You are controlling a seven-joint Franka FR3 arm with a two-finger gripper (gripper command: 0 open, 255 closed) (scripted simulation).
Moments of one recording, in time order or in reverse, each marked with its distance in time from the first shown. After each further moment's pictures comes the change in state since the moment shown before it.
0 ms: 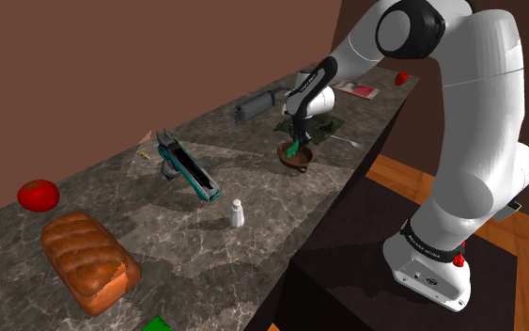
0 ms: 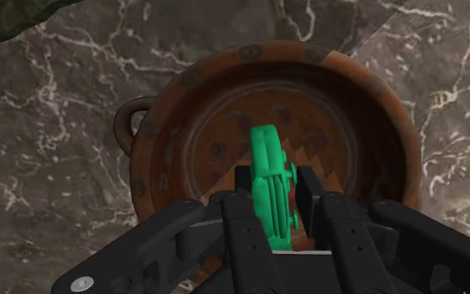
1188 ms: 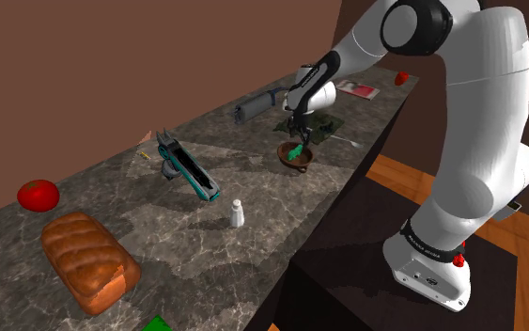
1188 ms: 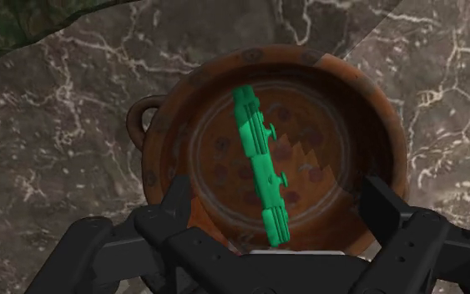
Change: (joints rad) arm 0.000 -0.039 -0.003 -0.002 -0.003 -0.036 -0.001
